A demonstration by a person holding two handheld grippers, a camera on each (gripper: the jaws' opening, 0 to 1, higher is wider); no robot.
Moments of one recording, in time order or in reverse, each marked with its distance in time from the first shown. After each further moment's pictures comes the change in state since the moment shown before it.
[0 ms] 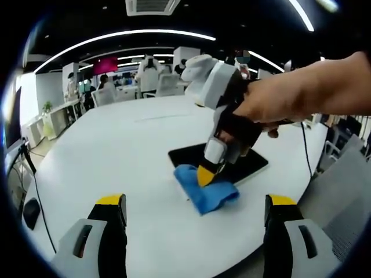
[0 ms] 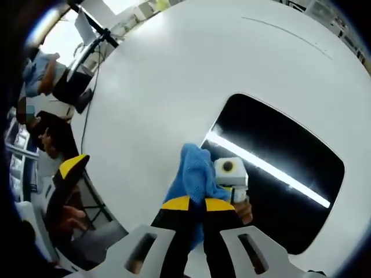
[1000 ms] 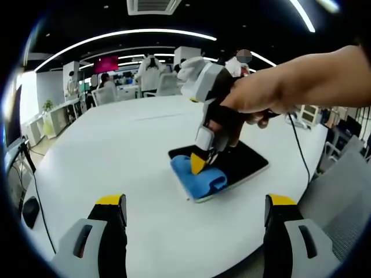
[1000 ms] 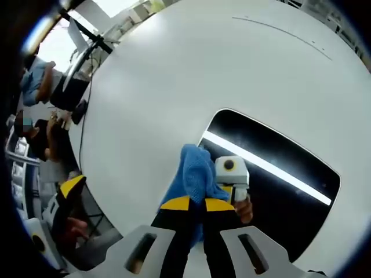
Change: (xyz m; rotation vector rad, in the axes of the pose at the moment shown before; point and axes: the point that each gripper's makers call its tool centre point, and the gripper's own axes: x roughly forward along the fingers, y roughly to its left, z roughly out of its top) left arm 0.001 0.000 -0.001 -0.004 0.000 0.000; right arm -0.001 -0.016 0.025 0.000 0.004 -0.011
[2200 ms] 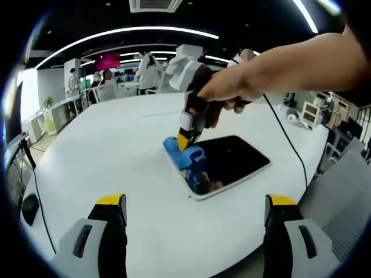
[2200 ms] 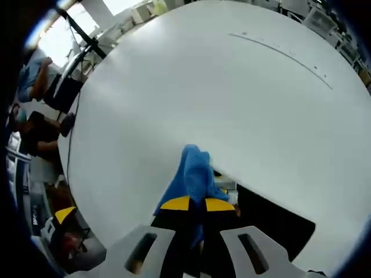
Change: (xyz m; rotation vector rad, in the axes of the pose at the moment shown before) left arm 0.003 0.003 -0.006 -0.018 0.017 0.006; right arm 0.002 -0.036 0.066 -0.062 -0.056 -0.086
